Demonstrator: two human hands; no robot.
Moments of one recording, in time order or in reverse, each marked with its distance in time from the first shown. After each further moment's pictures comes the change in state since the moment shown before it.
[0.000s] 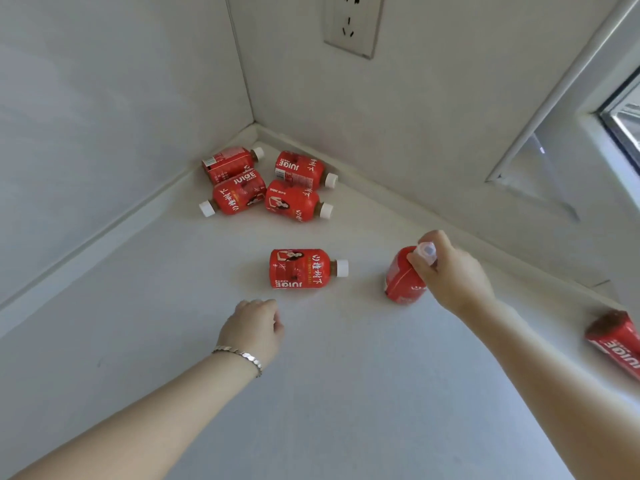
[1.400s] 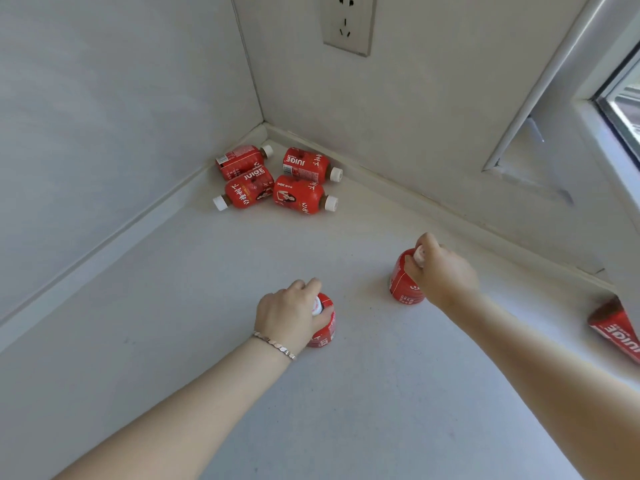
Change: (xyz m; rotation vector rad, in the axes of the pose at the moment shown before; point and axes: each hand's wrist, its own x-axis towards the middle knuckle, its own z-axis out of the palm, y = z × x) left_hand -0.018 0.042 0.008 0.198 0.359 0.289; right_hand -0.009 0.007 0.016 -0.158 0.020 -0.019
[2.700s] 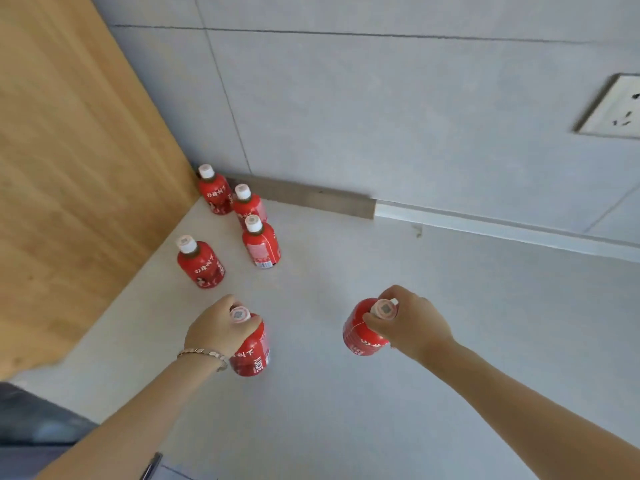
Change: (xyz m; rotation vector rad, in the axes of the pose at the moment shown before) left_hand -0.869 -0.382 -0.142 -0.472 0.380 -1.708; right_hand -0.664 -0.566 0.216 -0.003 -0.800 -0.951
